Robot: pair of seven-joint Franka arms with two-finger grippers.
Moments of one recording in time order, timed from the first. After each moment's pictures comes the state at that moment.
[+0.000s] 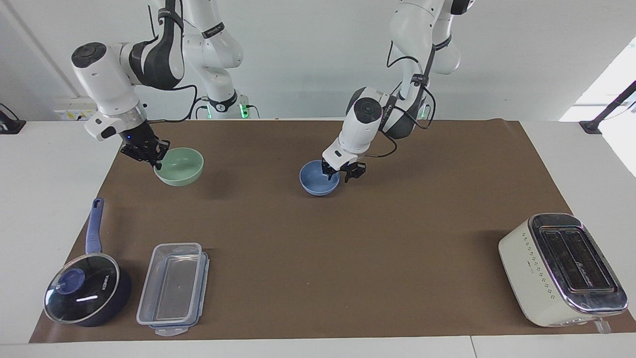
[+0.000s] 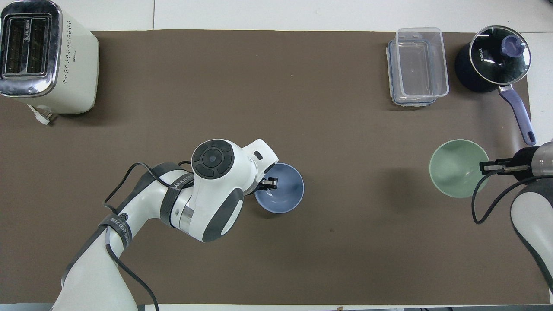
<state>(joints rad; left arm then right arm) -0.64 0.21 -0.02 -2.03 -0.22 2.22 -0.37 -0.14 -0.20 0.00 -2.26 0.04 2.13 -0.21</state>
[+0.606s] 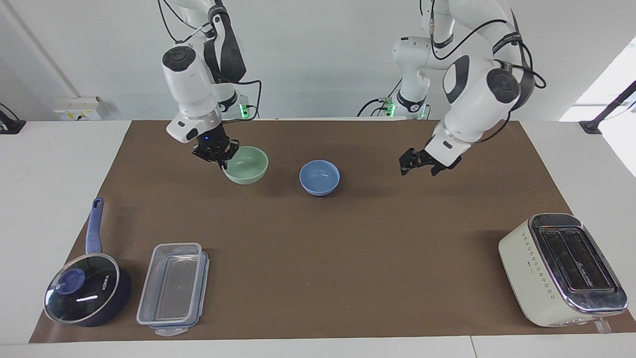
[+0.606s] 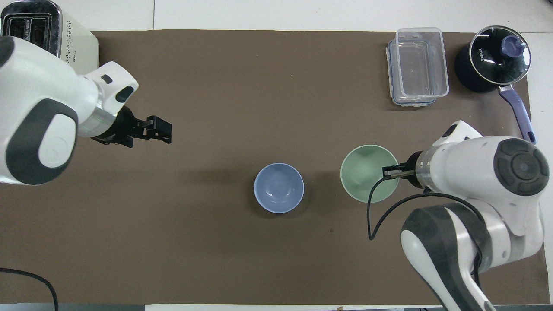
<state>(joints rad) -0.22 0.10 0.00 -1.76 -0.18 1.77 -0.15 0.24 -0.17 0.01 -2.26 0.05 2.17 0.14</state>
